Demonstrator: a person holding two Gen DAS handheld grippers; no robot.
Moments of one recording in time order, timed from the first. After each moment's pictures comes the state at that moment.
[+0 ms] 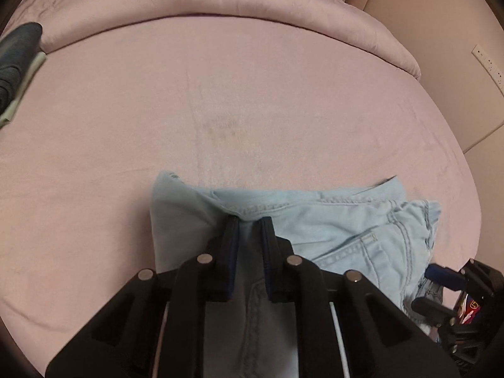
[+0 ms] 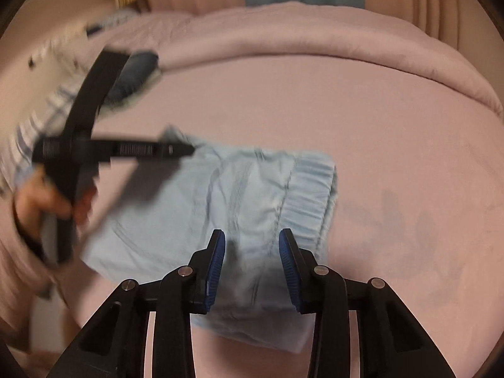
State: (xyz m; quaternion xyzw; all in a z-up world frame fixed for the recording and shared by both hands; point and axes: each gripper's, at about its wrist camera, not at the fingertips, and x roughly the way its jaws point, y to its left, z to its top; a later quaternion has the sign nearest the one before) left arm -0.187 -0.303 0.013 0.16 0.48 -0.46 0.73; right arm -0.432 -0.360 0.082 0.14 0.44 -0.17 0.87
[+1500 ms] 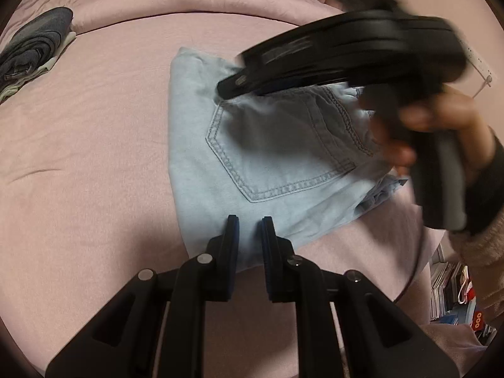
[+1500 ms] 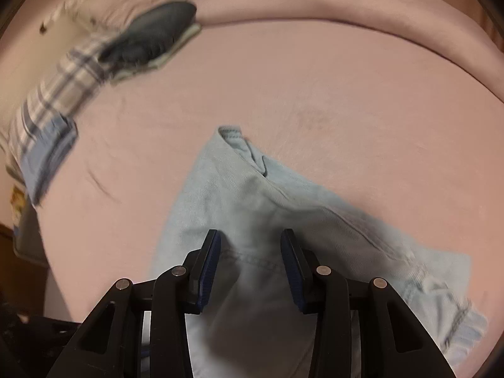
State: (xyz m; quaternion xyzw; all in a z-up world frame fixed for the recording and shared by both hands) left arm -0.290 -0.156 0.015 0.16 0.46 -0.48 0.73; right arm -0.304 -0.339 0.080 0.17 0.49 -0.06 0.85
